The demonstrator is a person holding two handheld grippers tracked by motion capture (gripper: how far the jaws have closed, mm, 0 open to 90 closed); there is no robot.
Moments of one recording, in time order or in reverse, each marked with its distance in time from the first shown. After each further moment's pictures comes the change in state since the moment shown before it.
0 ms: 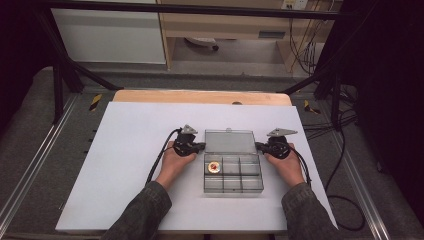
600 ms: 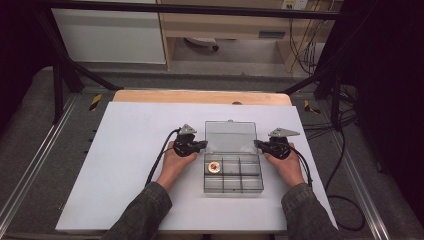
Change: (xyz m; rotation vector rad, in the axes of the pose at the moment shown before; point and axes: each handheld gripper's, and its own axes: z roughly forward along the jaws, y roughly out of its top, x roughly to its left) left arm -0.004 0.001 -0.004 -0.088 -0.017 -0.008; right arm 0.002 0.000 -0.003 -0.096 0.021 -0.019
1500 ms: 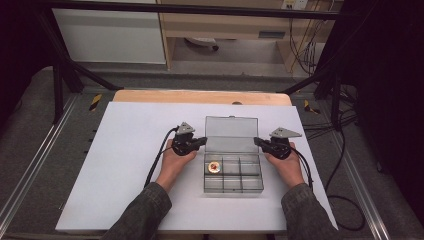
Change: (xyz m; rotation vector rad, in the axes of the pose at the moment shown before) left arm -0.002 0.005 -0.008 -0.068 0.012 0.021; right arm 0.003 0.002 -0.005 -0.078 -0.007 -0.019
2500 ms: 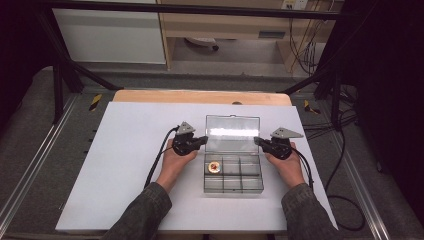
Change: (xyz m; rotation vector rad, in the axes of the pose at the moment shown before) left arm -0.003 0.002 -0.001 -0.025 -0.005 0.006; right arm 0.001 0.001 -0.004 -0.026 0.009 -0.007
